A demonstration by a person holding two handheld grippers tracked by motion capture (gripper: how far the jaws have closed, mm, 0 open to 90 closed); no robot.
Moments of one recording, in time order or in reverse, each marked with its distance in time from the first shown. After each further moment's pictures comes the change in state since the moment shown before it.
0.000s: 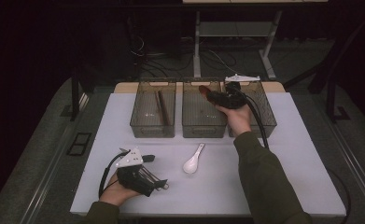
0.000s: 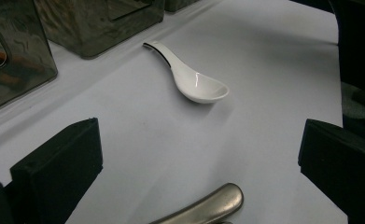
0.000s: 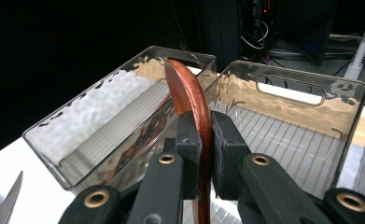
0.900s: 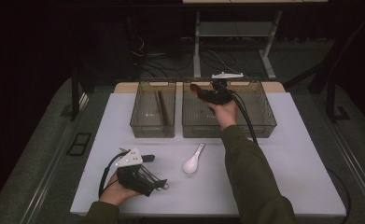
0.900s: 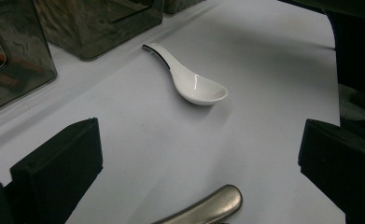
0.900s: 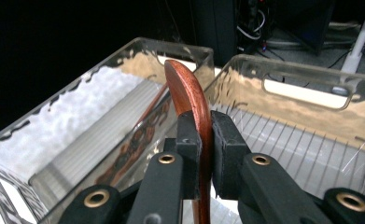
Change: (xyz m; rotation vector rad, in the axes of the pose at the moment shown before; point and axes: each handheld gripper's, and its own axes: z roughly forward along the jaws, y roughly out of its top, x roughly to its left) left arm 0.000 0.000 -0.001 -0.012 -0.005 -0.009; right arm -0.002 0.002 0.050 0.044 -0.028 0.009
